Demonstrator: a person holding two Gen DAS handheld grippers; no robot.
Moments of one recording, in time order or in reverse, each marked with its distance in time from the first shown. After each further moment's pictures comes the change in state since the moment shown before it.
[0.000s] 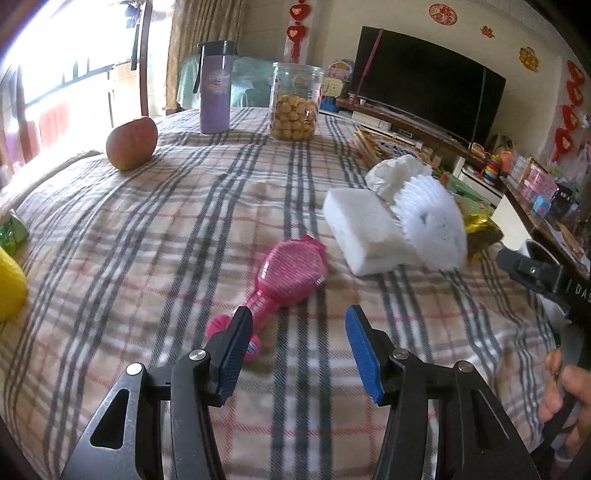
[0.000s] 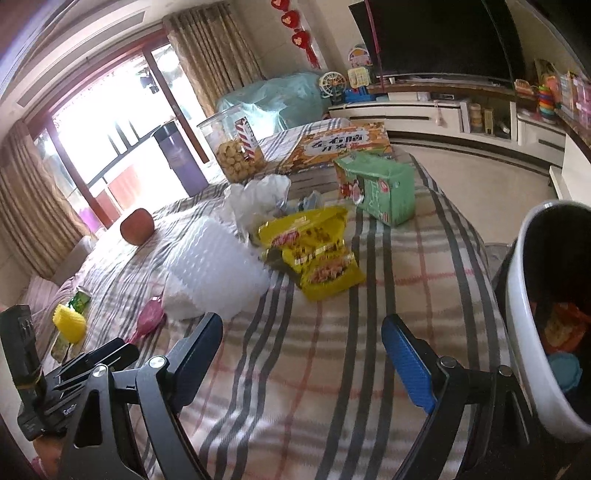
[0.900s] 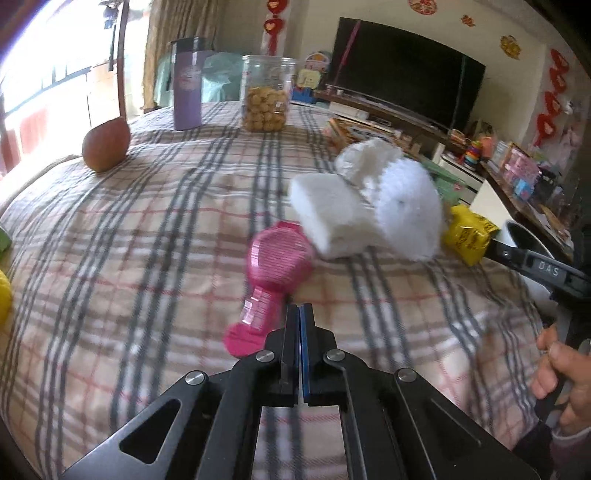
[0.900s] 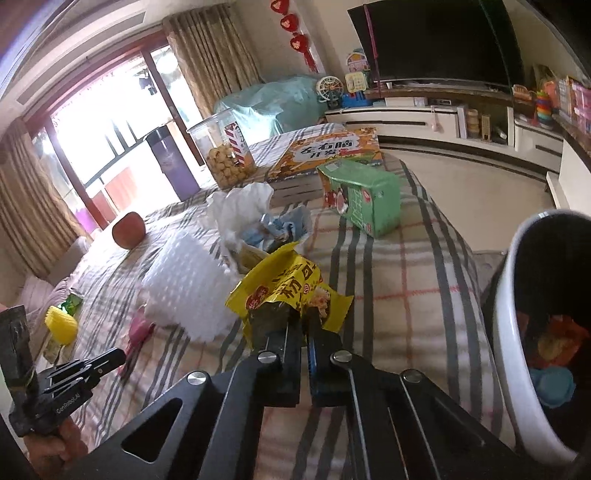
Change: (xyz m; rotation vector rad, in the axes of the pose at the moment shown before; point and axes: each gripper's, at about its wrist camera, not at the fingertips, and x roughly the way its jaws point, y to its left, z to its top) left arm 0.004 -0.015 -0.008 0.056 0.023 -0.079; right arm -0.008 -0.018 -0.006 0.005 -0.009 0.006
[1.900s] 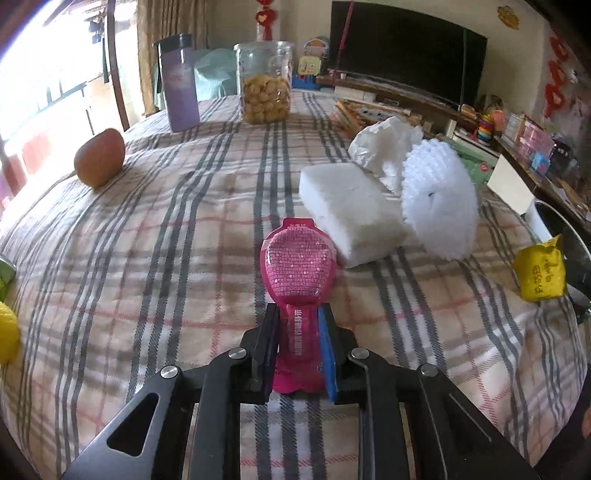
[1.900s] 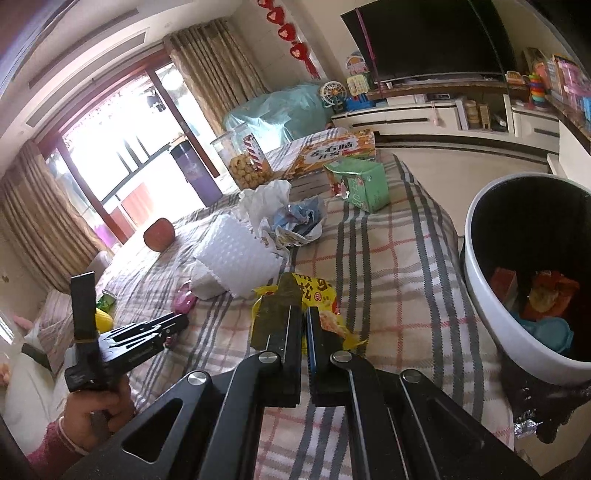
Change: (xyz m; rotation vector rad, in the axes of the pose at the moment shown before) left arm 0.033 -0.013 0.020 0.074 0.038 0.099; right arm -0.051 0.003 -0.024 0.045 -0.033 0.071
